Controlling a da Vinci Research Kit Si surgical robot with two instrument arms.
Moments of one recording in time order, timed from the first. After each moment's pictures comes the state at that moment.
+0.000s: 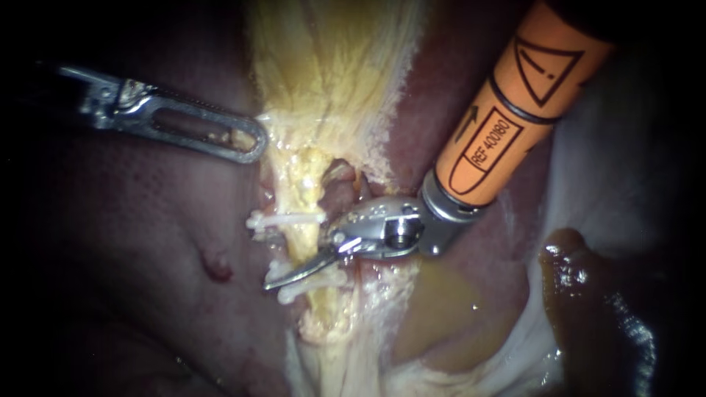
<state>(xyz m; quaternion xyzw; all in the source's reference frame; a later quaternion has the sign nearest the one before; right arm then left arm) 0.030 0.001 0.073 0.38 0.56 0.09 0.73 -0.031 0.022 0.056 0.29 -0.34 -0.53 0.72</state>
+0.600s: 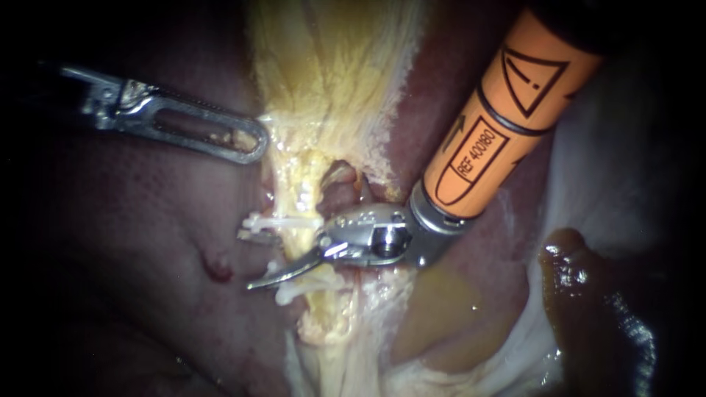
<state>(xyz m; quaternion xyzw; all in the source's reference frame) 0.030 0.000 0.071 0.40 0.58 0.11 0.70 -0.031 0.022 0.056 0.29 -0.34 -0.53 0.72</state>
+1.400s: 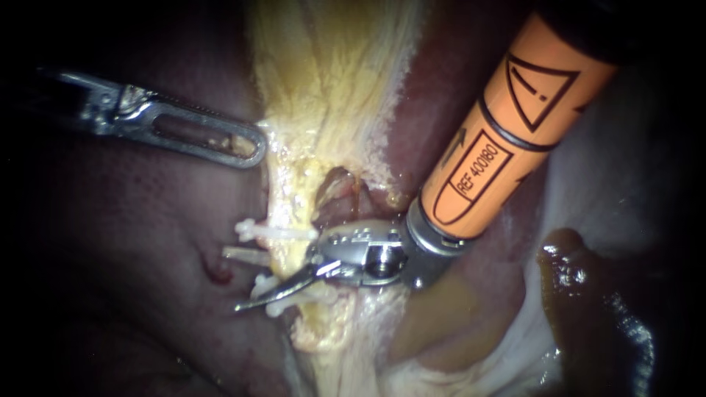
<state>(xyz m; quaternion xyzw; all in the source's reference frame) 0.031 -0.001 0.068 0.42 0.59 0.09 0.68 -0.031 0.022 0.056 0.29 -0.34 -0.53 0.72</state>
